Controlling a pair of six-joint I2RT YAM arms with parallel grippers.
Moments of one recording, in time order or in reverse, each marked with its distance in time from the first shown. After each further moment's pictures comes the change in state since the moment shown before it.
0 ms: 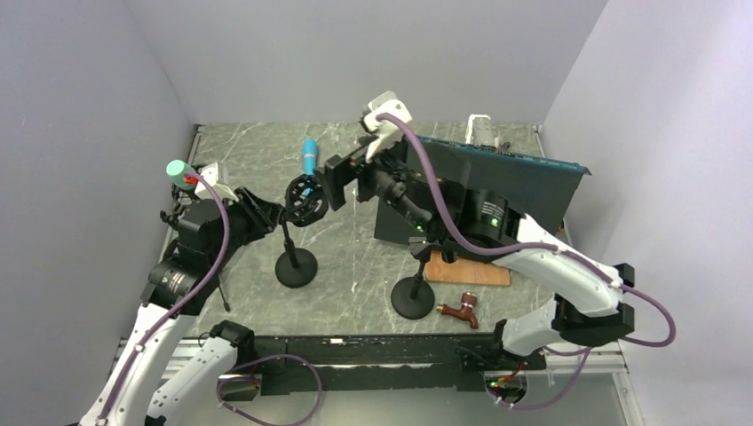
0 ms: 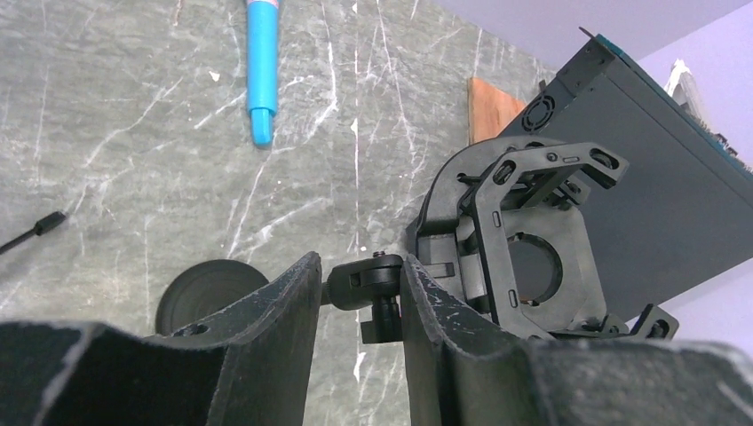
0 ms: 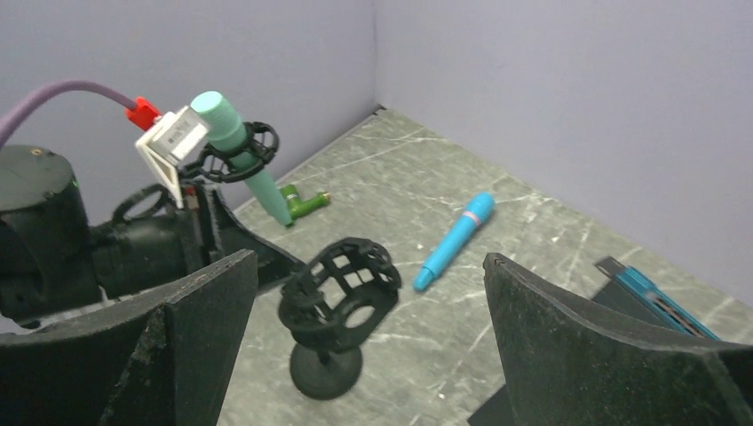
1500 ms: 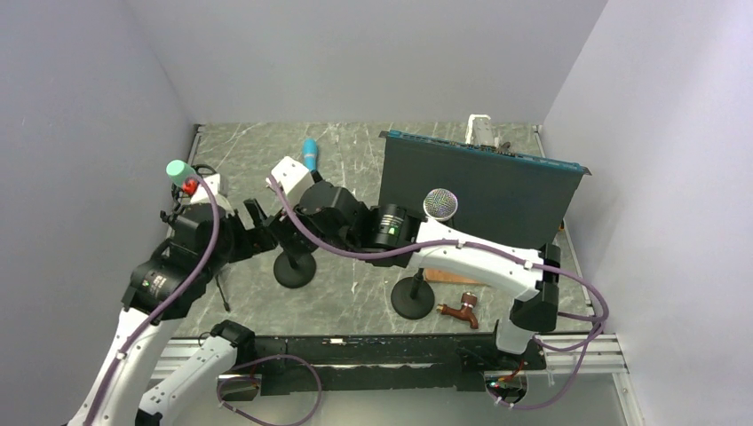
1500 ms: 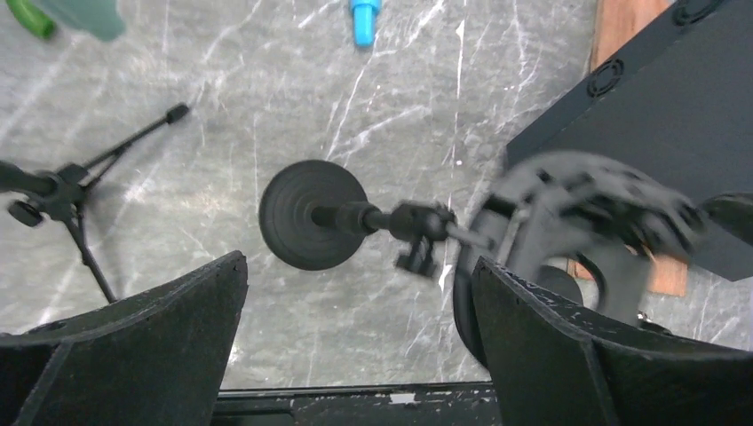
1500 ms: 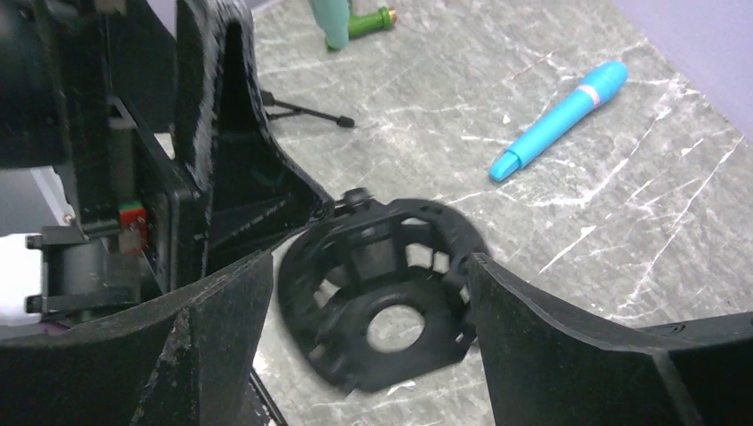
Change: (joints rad) left arm -0.057 -0.014 0.110 -0.369 -0.115 0.011; right arm 0.052 0.325 -0.009 -0.108 -0.155 0.050
